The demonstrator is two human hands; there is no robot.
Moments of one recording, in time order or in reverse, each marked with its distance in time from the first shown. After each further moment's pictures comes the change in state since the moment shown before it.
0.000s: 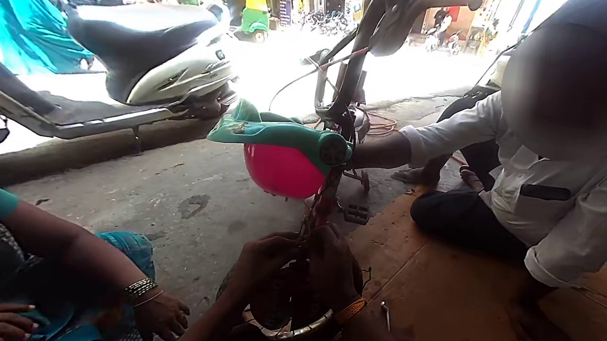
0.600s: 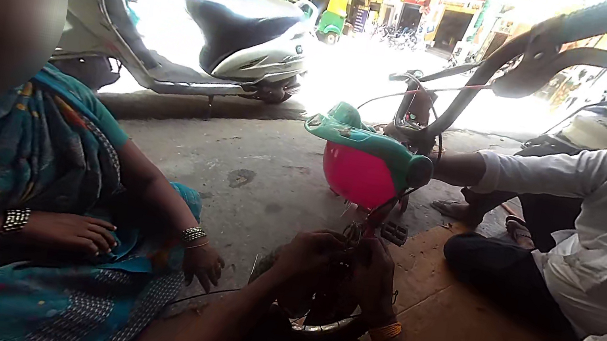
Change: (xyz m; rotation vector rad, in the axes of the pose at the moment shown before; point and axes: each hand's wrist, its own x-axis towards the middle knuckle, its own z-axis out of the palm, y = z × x) left_hand 0.004 0.009 -0.001 -0.001 -0.068 -0.047; right_hand 0.003 -0.005 -0.010 0.015 -0.044 0.053
